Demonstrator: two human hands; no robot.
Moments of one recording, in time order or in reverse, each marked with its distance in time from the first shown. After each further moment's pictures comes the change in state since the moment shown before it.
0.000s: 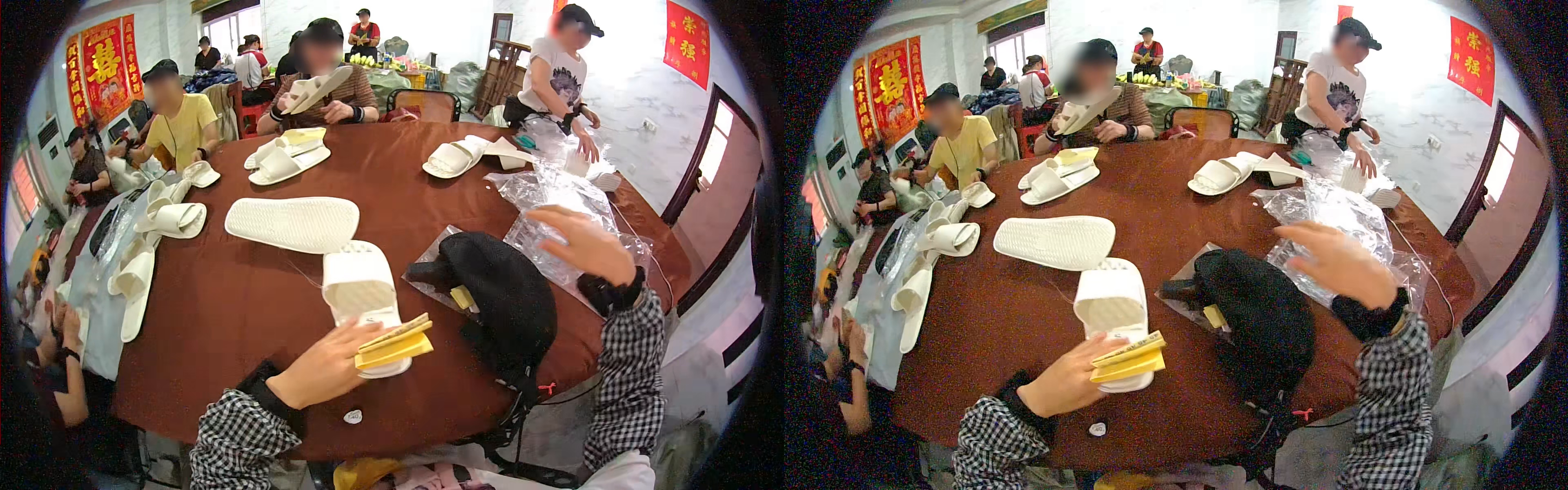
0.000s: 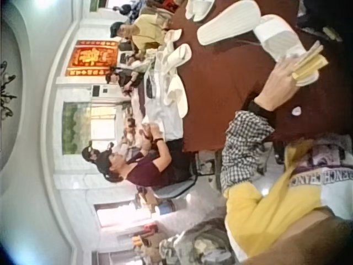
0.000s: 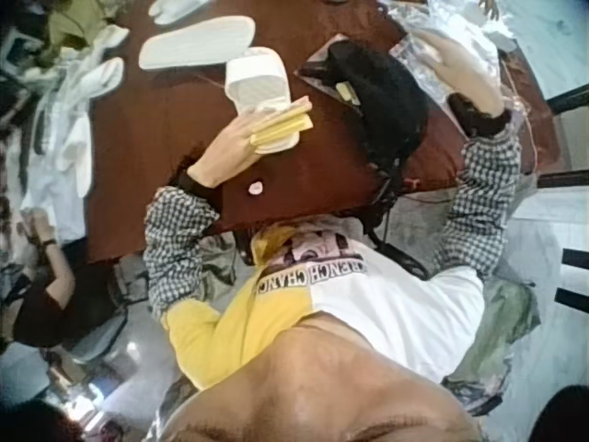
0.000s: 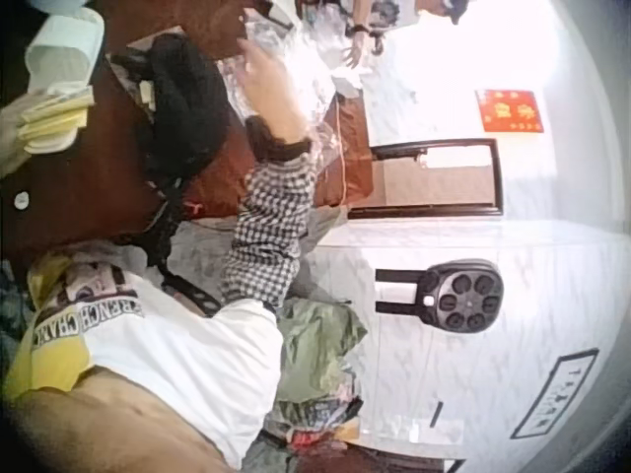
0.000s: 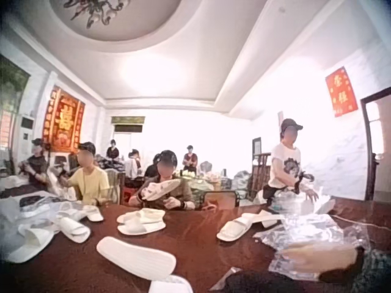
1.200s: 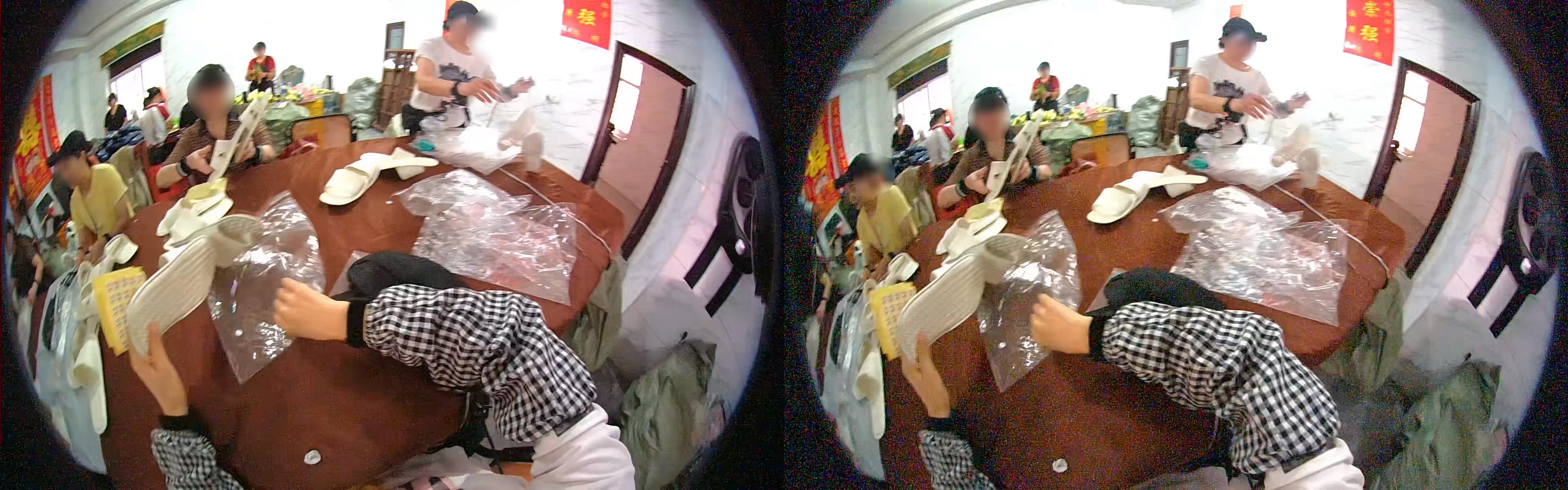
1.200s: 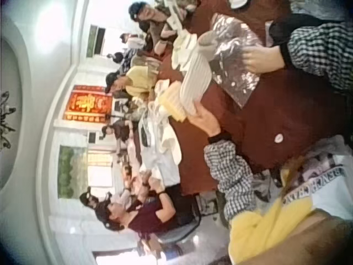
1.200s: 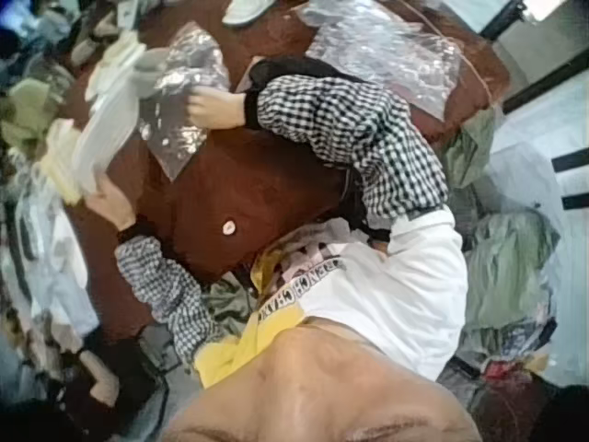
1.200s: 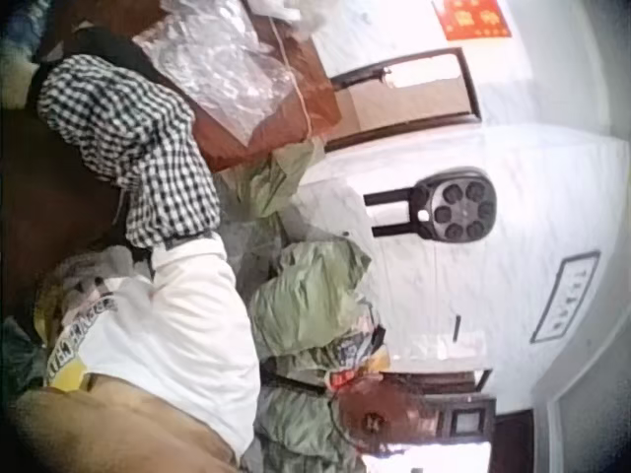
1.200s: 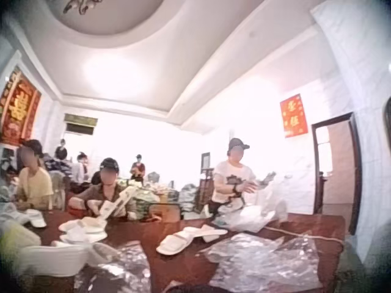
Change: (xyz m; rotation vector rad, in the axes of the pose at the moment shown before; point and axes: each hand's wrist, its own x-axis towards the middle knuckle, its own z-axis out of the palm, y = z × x) left_hand -0.052 -0.114 -0.049 -0.237 1.265 -0.606; right_hand 0.144 -0.144 0.175 -0.508 0.035 -0.531
